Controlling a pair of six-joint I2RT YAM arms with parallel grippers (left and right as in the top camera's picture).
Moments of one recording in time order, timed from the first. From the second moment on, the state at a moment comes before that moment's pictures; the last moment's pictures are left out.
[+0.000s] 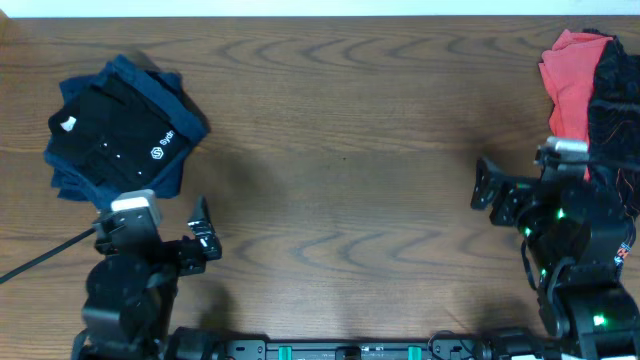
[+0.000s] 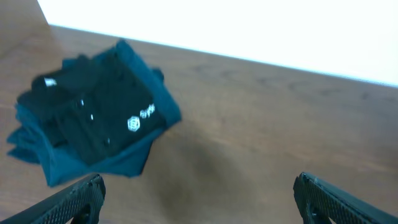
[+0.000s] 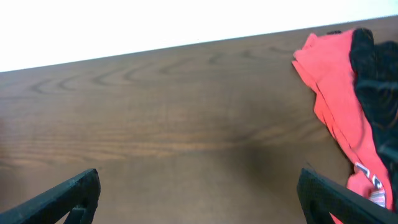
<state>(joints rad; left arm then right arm) -0.19 0.45 0.86 -0.84 -0.20 -0.26 0.10 0.70 0.83 -0.61 0.06 0.22</state>
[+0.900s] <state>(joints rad) -0.19 0.46 0.83 -0.92 -0.21 -0.26 0.10 0.68 0.79 -1.02 0.07 0.23</state>
